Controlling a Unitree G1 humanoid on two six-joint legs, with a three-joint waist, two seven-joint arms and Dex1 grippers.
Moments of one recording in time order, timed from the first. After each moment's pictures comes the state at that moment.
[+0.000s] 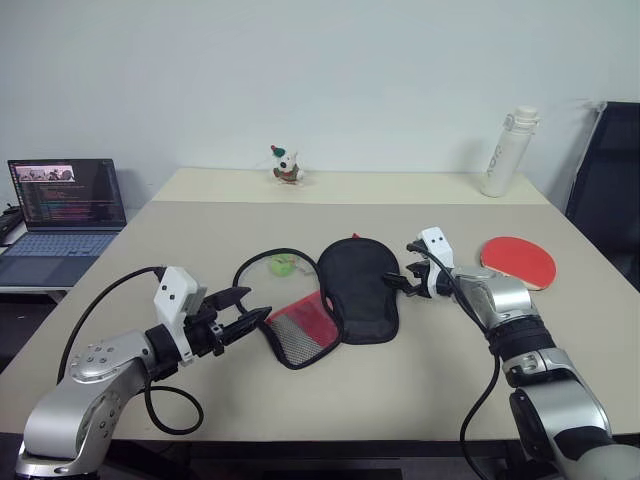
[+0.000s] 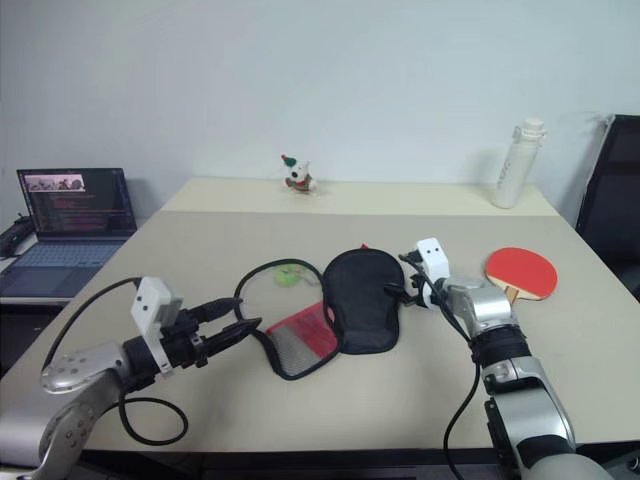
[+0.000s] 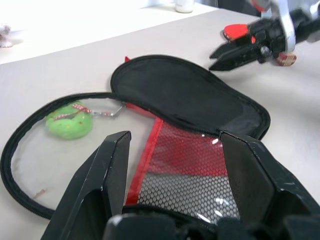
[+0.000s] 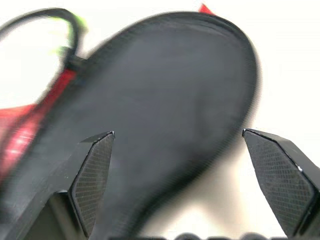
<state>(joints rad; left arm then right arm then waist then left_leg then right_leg) -0.12 0.72 0.28 -0.36 -0.62 0.54 -0.74 -0.92 -0.35 0.04 0.59 0.22 0.70 0.58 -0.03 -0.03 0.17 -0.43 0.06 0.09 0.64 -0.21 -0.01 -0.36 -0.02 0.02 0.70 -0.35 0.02</state>
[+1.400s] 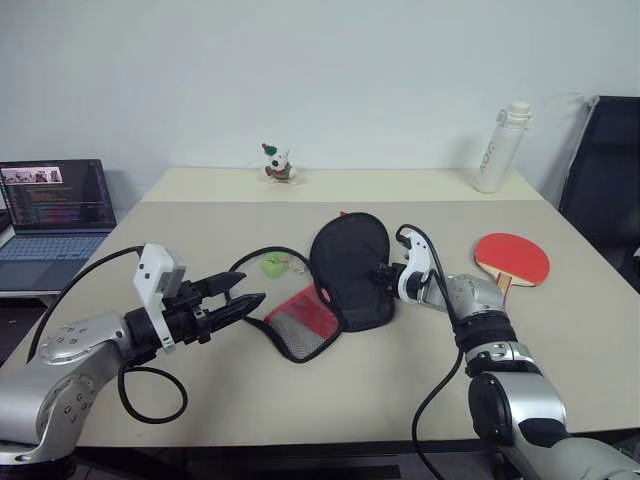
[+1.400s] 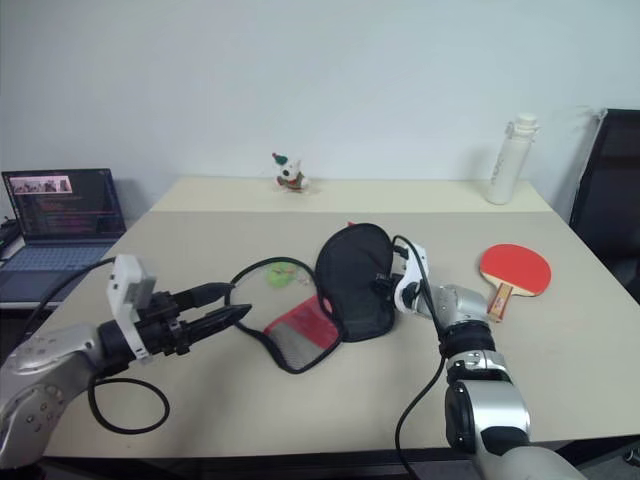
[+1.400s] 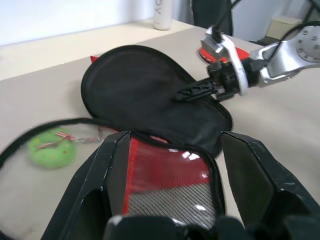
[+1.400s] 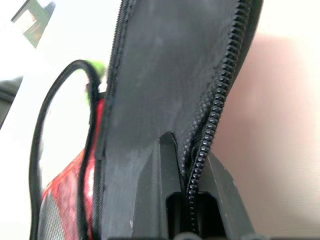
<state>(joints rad) -0.18 0.81 0.35 -0.37 -0.77 0.65 -0.80 -1.01 -0.12 -0.31 0.74 0.40 0.85 0.32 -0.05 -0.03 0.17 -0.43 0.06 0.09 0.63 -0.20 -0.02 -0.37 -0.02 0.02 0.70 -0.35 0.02</state>
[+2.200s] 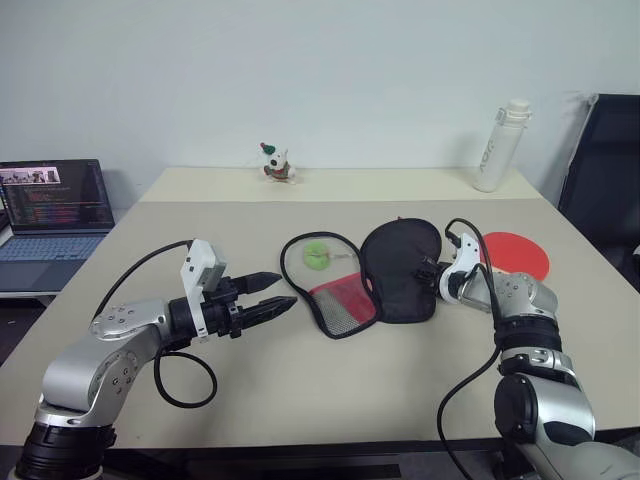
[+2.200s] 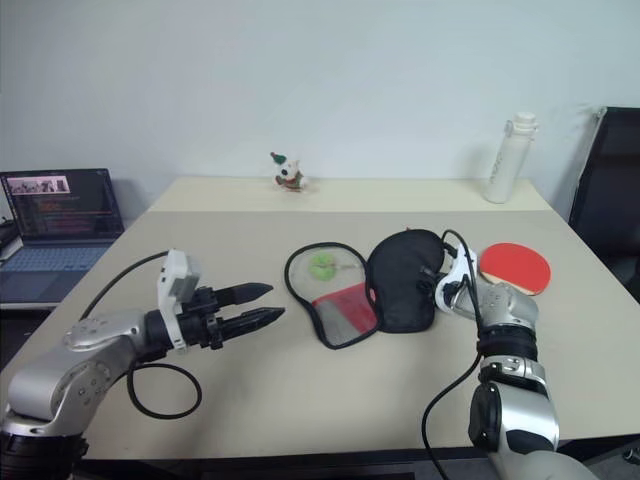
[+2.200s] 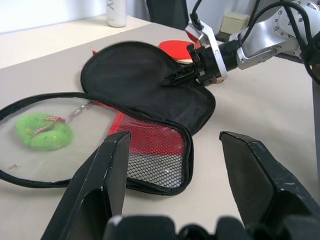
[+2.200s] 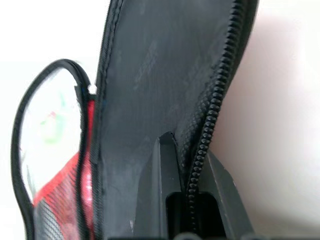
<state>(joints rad) -0.33 0.76 0.18 -0.28 -0.70 0.62 -0.91 -0.95 -0.24 -0.45 0.59 0.50 1.04 0.11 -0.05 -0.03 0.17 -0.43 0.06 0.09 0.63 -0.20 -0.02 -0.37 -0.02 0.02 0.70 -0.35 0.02</state>
